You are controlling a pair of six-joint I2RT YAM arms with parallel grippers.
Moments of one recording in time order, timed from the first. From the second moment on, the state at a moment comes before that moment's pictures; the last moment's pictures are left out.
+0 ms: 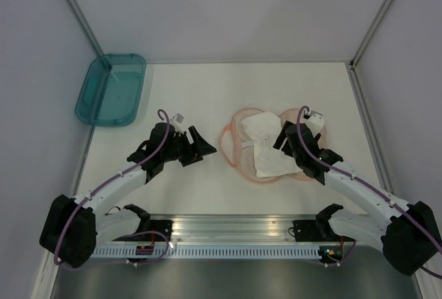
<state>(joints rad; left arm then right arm) -0.48 1.10 0.56 -0.06 0.35 -0.90 0.55 1.03 0.62 -0.32 0.49 0.77</state>
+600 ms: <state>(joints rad) -0.68 1.46 0.76 0.38 0.52 -1.01 0.55 0.97 0.55 -0.26 0.51 0.75</state>
